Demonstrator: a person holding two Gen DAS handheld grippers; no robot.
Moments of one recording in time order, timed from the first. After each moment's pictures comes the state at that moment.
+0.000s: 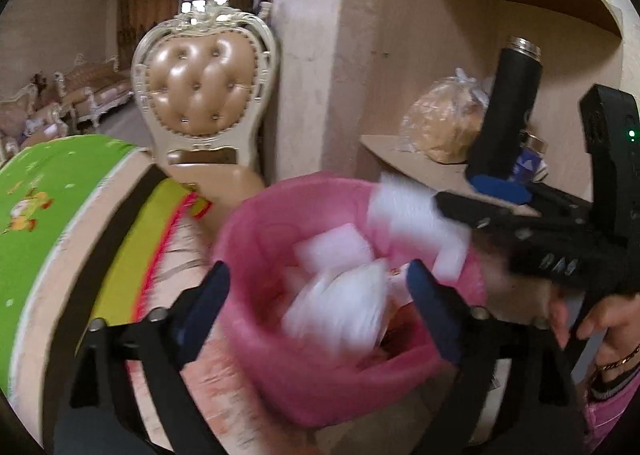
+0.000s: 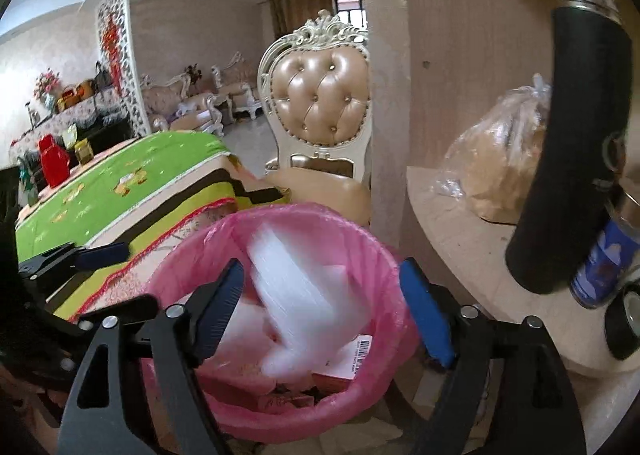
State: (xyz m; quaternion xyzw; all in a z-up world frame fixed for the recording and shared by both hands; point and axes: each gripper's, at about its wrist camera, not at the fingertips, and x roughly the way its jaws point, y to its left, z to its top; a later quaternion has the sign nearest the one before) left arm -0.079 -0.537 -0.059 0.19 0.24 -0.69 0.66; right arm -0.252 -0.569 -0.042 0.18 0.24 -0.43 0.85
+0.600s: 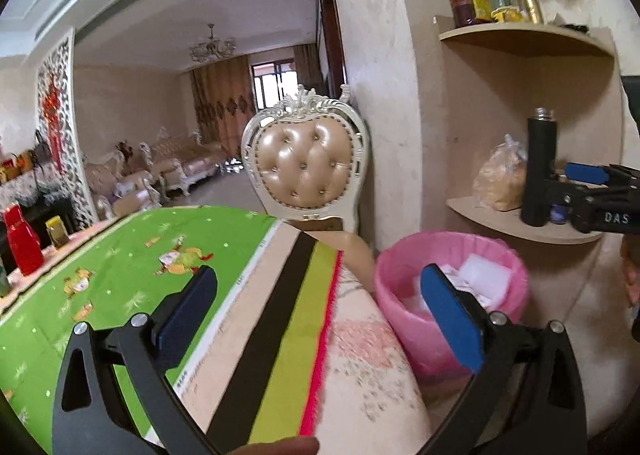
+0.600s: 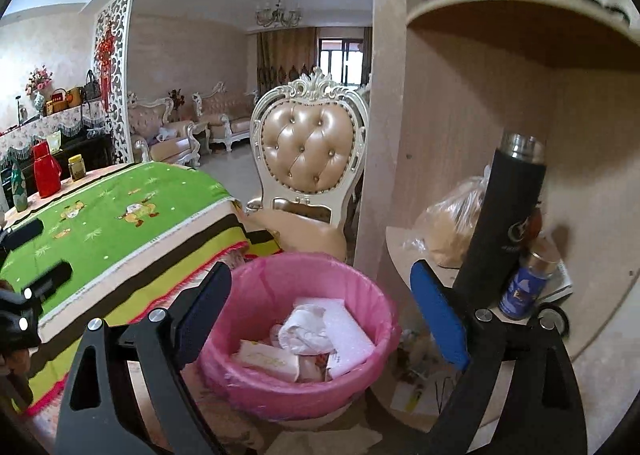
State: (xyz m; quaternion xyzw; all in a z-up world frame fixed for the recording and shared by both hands) left arm -0.037 -0.389 0.019 0.16 0.11 -0.60 0.77; right arm -0.240 -0.460 0.042 0.10 0.20 -0.50 0.84
